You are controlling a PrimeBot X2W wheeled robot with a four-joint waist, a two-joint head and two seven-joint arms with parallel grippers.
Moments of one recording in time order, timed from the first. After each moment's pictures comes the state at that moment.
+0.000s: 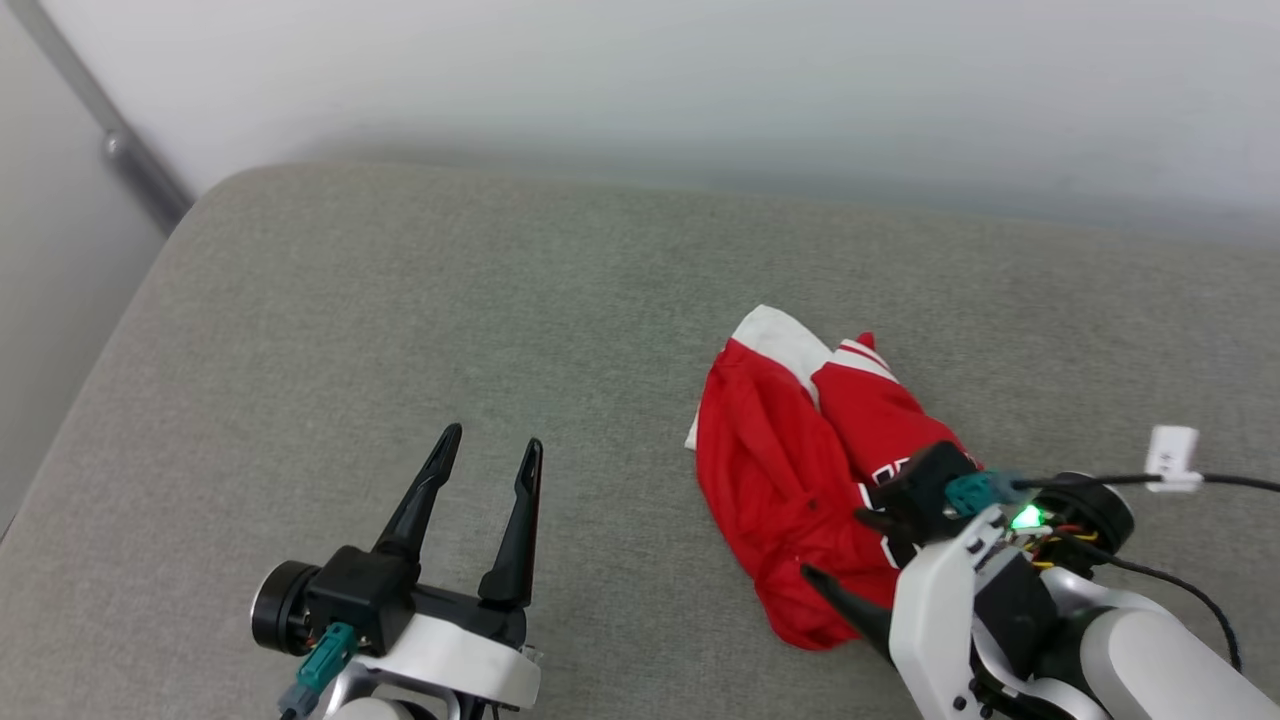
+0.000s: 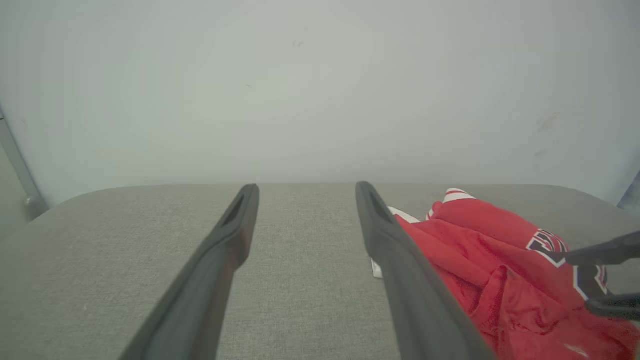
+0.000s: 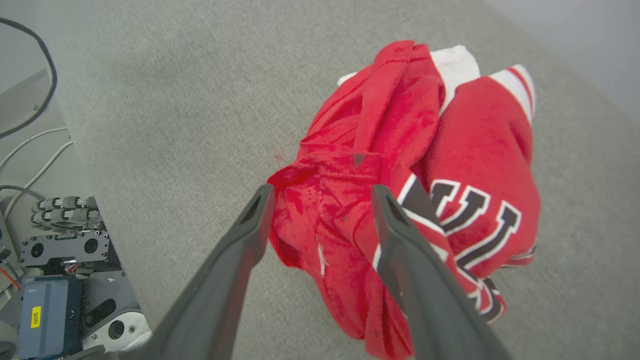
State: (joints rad) left arm -0.05 0.08 -0.19 0.03 -0.18 -0.10 -0.26; right arm -0.28 -0.46 0.58 -0.15 0.47 0.13 0.64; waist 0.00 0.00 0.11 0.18
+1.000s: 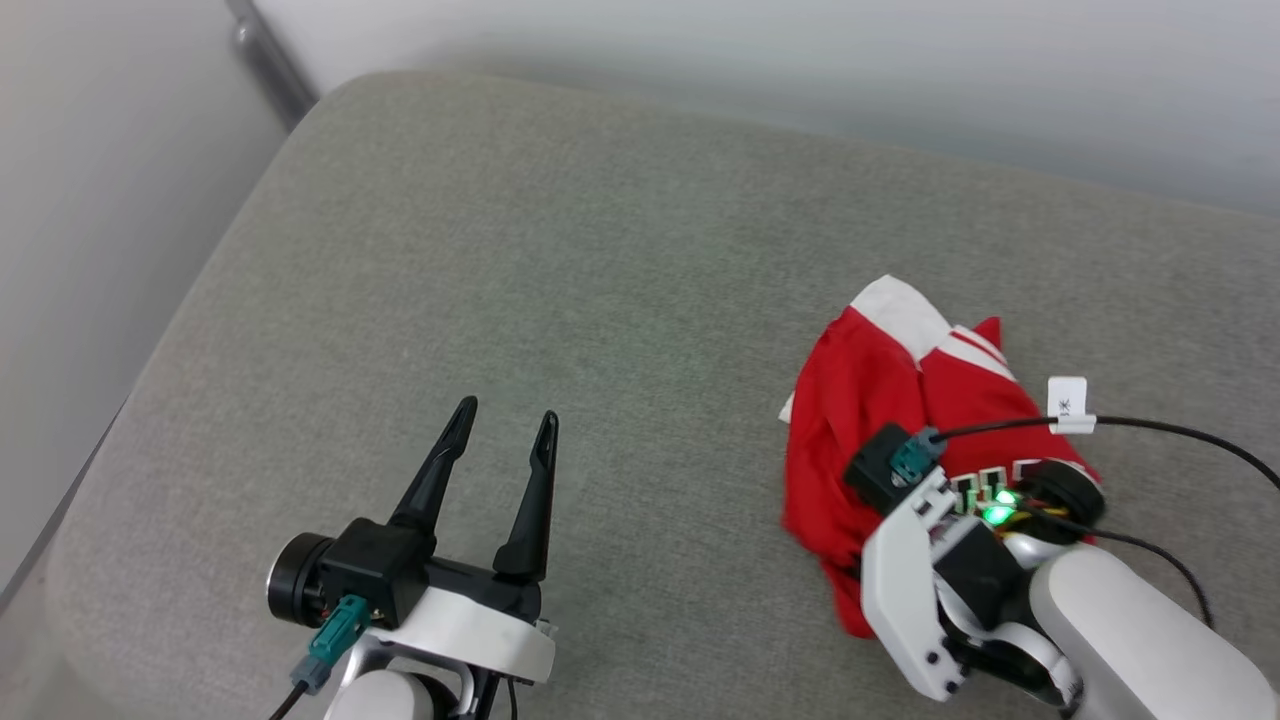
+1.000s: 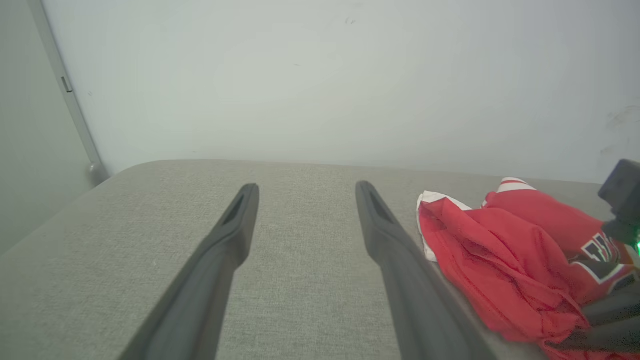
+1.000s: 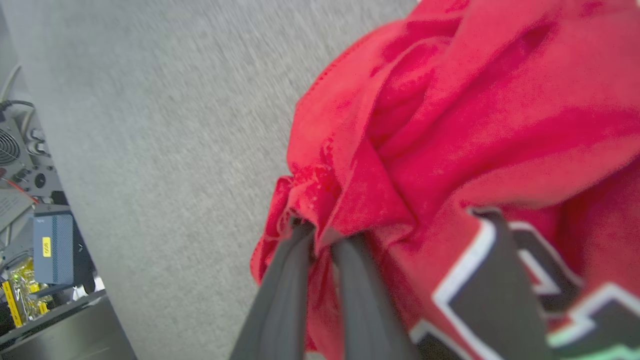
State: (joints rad) left arm -0.10 0.05 -0.19 0.06 -0.17 -0.12 -0.26; right arm -0.45 -0.45 0.73 0.13 0.53 0.13 0.77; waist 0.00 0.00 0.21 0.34
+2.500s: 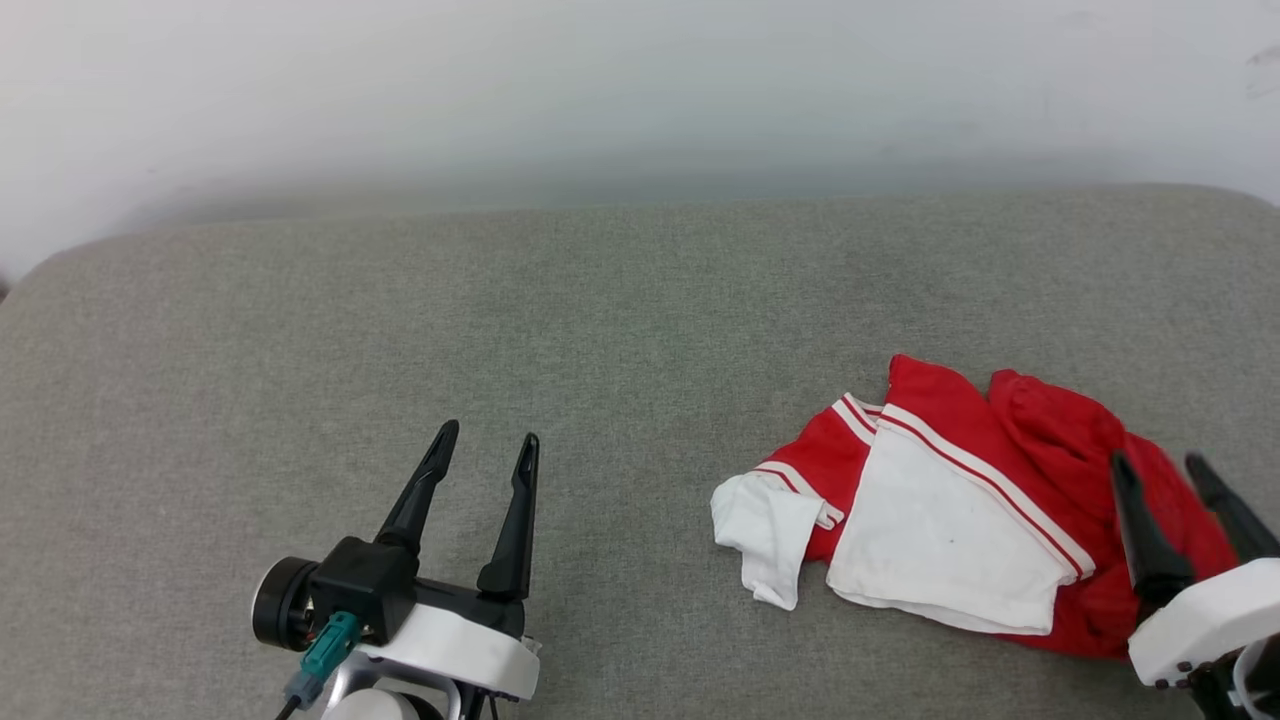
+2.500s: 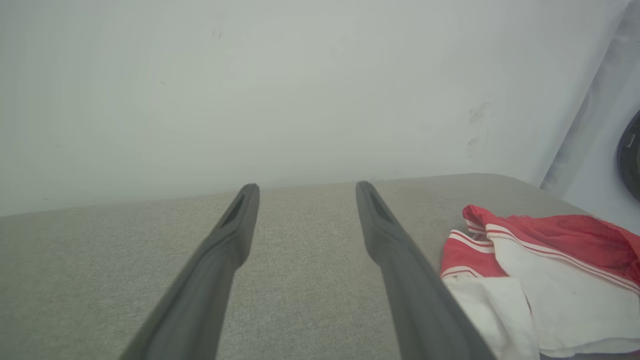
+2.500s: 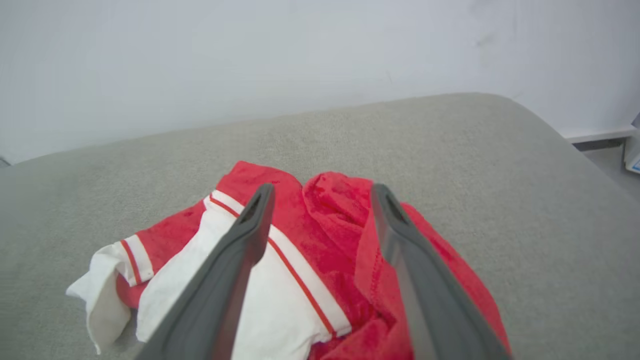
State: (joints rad) left arm -0.07 0.06 -0.16 0.07 -0.15 -0.13 -0.26; right arm 0.01 -0.18 -0.15 -0.03 0.34 0.13 0.19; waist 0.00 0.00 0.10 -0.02
